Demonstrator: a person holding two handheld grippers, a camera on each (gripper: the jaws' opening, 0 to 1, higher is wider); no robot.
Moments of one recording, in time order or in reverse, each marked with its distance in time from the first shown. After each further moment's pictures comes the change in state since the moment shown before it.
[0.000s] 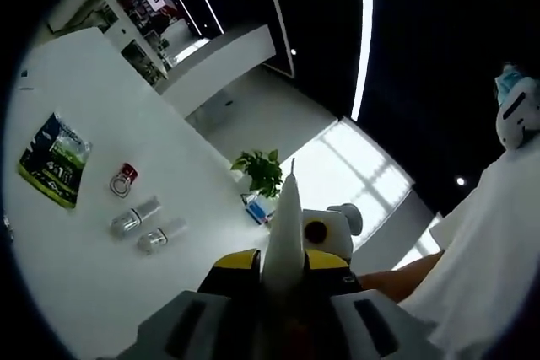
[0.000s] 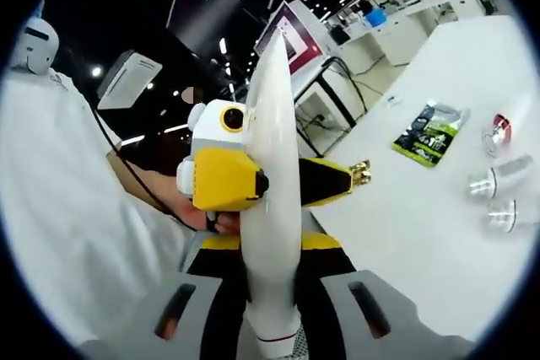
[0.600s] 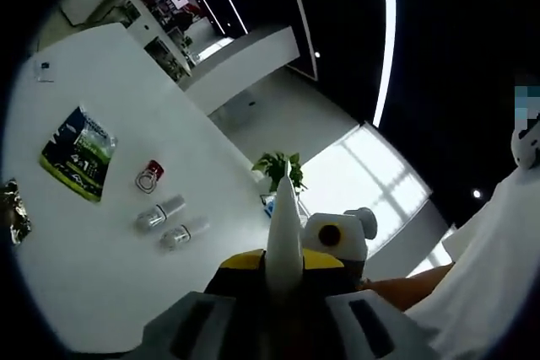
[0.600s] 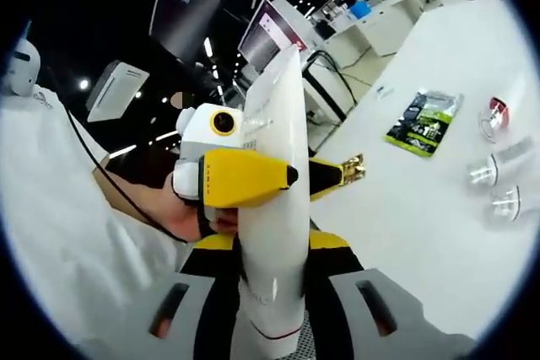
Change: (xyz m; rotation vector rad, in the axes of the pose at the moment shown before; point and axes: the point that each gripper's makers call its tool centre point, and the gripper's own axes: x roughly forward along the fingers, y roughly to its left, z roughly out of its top) left arm -0.010 0.016 0.011 -0.016 -0.040 0.102; right arm 0.009 -0.009 0.005 0.048 -0.013 -0.067
